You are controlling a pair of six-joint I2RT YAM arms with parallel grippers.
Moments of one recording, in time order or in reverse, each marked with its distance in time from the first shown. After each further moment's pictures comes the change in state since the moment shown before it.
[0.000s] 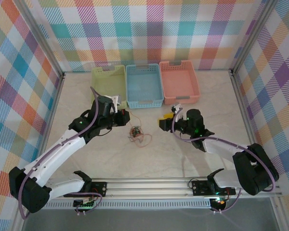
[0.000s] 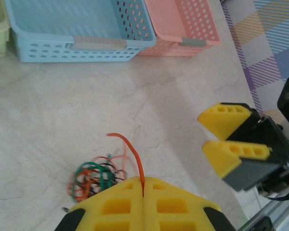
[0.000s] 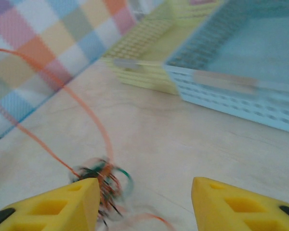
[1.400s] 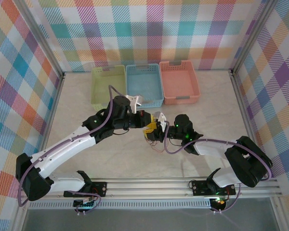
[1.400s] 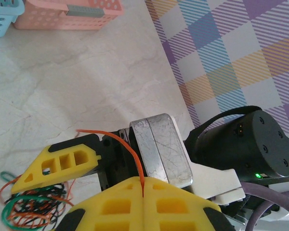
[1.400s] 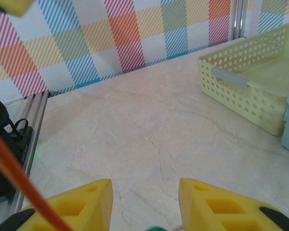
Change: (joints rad) left arm -0.243 0.100 0.119 0.119 0.082 -0.147; right arm 0.184 0.103 0.013 0.172 -0.105 -0.224
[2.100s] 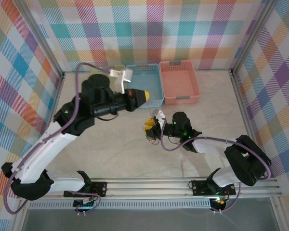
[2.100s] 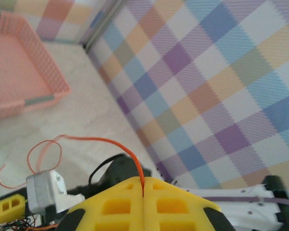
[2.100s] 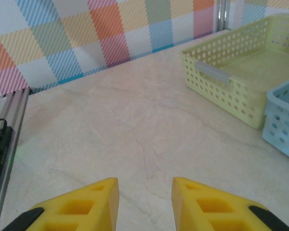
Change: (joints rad) left arm -0.016 0.003 0.573 -0.303 -0.071 0.082; right arm 0.001 0.020 0.055 -0.099 0.076 -0.022
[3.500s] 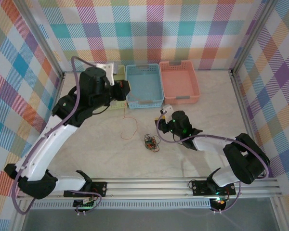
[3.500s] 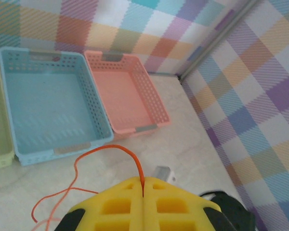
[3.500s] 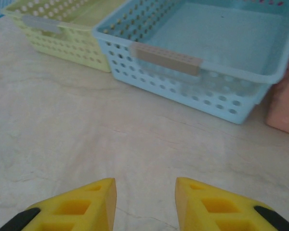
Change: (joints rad) left arm 0.191 0.068 0.002 -0.106 -0.224 0.137; right arm -0.050 0.018 0.019 -0.190 0.512 0.084
